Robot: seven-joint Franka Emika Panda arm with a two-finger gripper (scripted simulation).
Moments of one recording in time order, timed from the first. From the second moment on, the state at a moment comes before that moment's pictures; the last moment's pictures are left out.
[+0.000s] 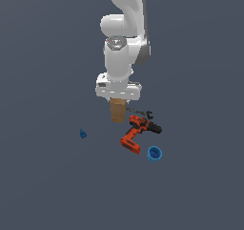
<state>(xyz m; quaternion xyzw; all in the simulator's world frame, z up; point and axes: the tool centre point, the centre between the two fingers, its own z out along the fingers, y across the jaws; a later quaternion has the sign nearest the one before) -0.106 -0.018 0.144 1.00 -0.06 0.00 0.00</state>
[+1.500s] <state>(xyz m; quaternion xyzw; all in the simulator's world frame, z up) -0.079 0.028 0.209 1.00 -0.07 -0.01 0.00</state>
